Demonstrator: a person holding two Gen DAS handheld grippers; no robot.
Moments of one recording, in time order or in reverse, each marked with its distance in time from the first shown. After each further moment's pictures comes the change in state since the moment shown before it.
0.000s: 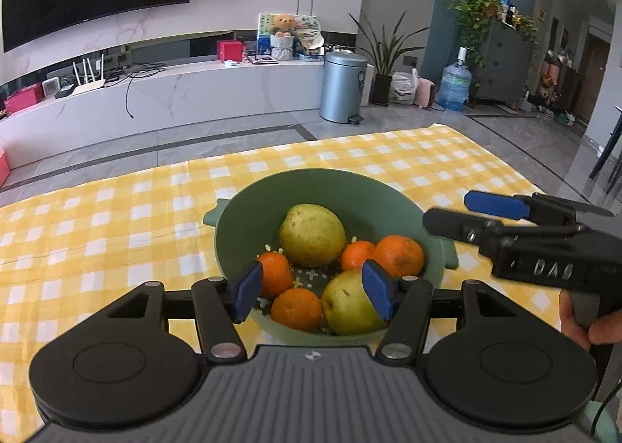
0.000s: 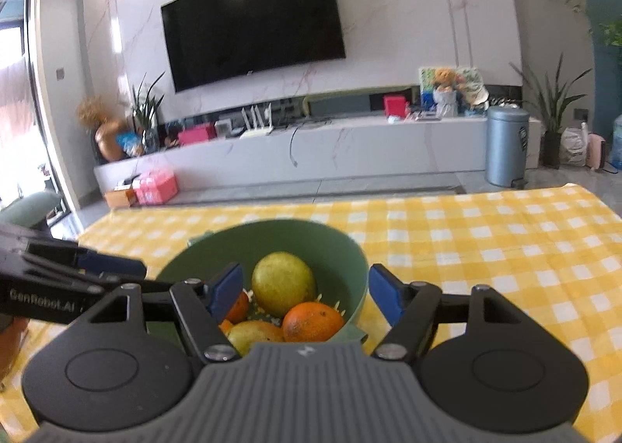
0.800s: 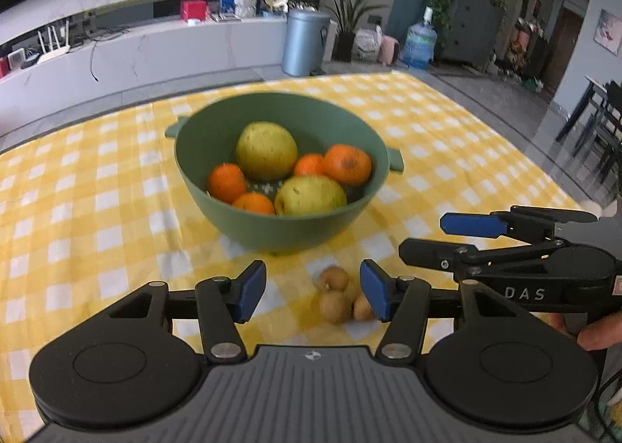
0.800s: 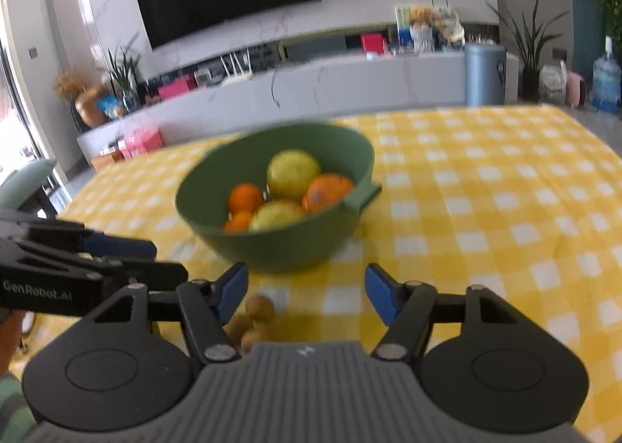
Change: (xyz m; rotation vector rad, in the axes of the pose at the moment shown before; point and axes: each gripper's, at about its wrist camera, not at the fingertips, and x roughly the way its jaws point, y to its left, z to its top) left arm -0.013 -0.010 -0.050 0.030 0.145 -0.120; right arm -0.040 0.027 -0.051 0.070 0.221 -0.060
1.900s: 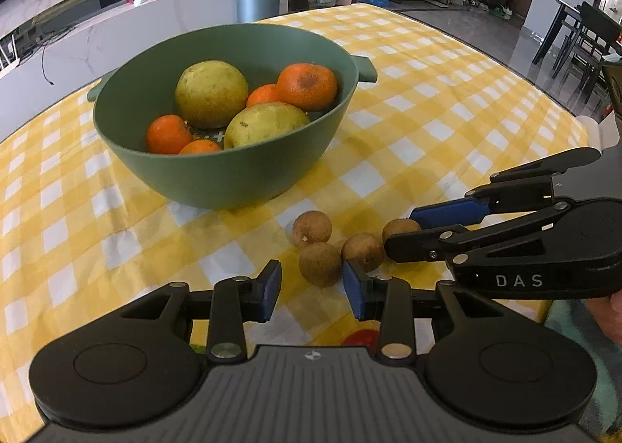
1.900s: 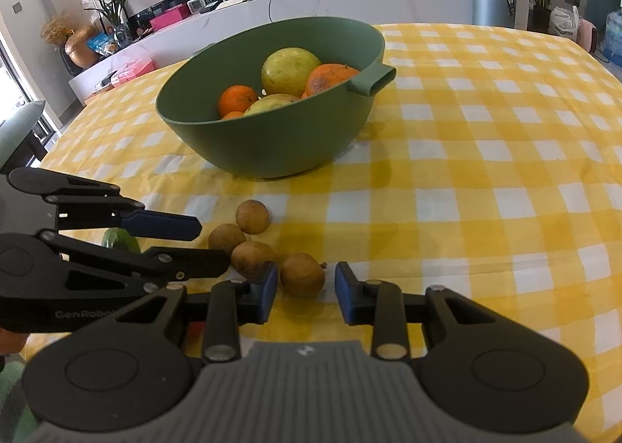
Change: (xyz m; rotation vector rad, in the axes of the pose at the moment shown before) left arm 0.051 -0.017 -0.019 0.179 0.127 -0.030; right arm 0.034 -0.002 -0.022 0.008 0.230 0.005
